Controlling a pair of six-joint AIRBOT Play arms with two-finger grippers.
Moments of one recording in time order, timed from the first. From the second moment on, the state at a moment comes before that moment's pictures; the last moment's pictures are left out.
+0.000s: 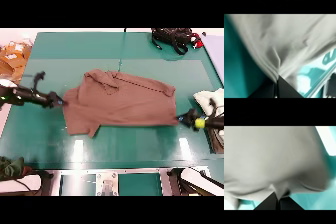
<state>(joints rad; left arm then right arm) 0.26 -1.42 1.06 0.66 -1.35 -0.97 -0.75 -1.14 0.66 -0.67 1.31 1.08</state>
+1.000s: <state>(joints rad) 0.26 -0.87 2.02 0.56 -1.23 -1.15 -0.80 -0.64 1.59 -0.26 1.01 1.10</state>
